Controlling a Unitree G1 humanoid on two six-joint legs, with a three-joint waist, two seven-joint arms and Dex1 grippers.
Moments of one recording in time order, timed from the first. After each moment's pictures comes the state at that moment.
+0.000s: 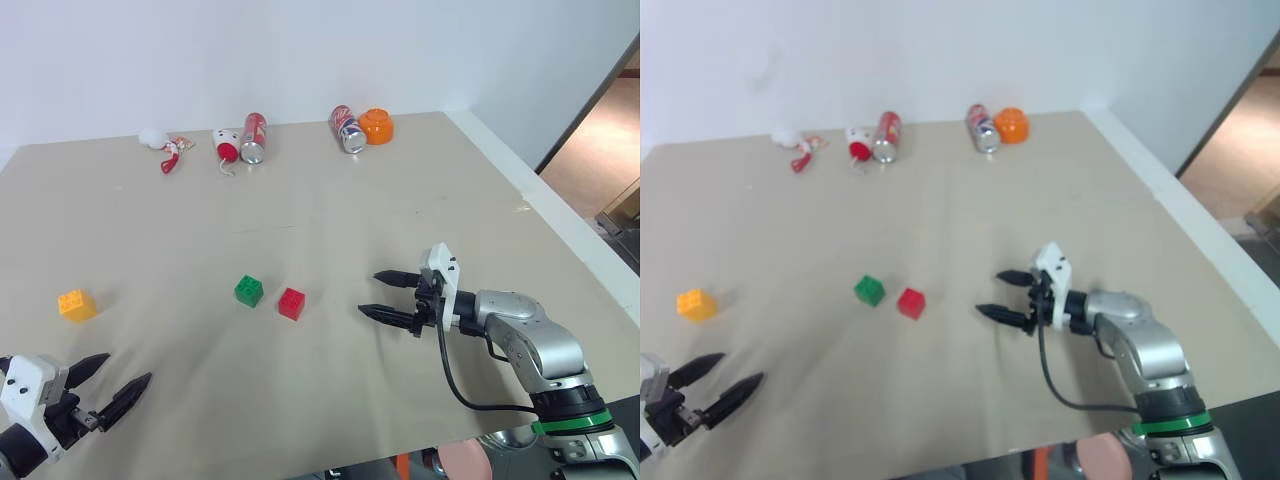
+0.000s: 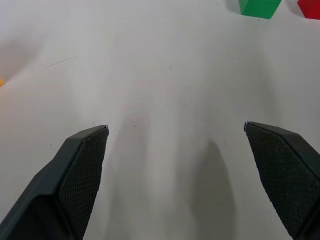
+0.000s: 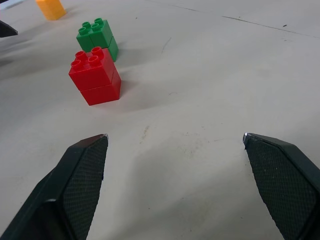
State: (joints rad) left arm 0.66 0.55 0.60 -0.45 -0.62 0.32 -0.79; right arm -0.31 -0.63 0.04 -0.07 0.46 0.49 1.00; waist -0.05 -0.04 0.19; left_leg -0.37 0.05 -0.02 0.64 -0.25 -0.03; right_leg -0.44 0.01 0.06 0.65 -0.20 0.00
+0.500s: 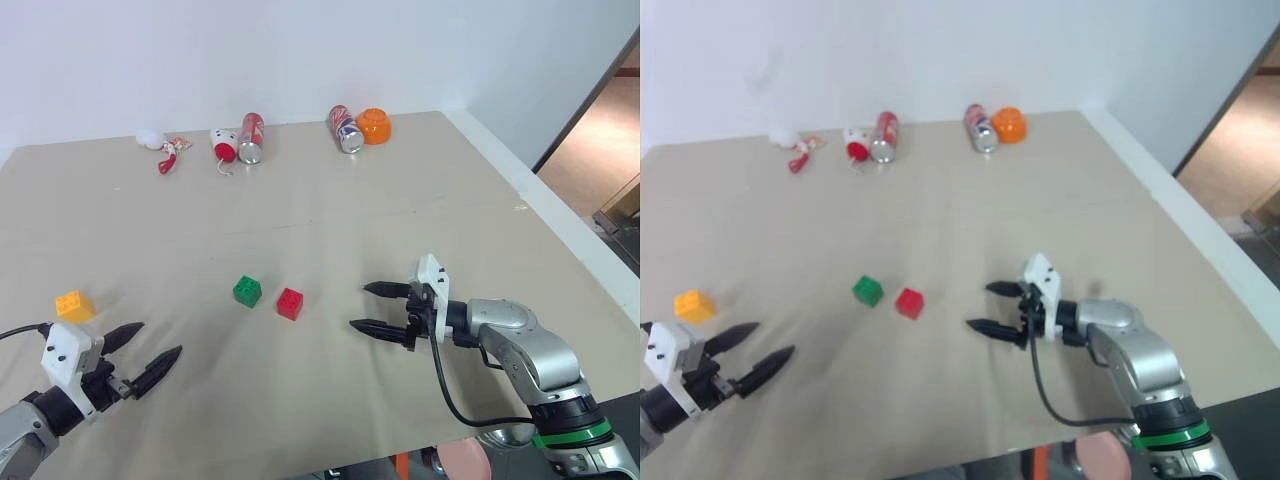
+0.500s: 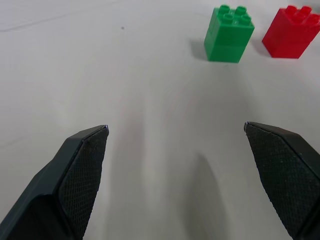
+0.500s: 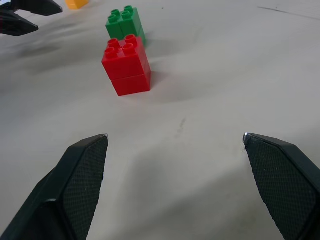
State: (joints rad) left arm 0.46 0.58 0.47 -0.46 -0.60 0.33 -0.79; right arm -0.26 -0.63 0.08 -0.18 0.46 0.51 1.00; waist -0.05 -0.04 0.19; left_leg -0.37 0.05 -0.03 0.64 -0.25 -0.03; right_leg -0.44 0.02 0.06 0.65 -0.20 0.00
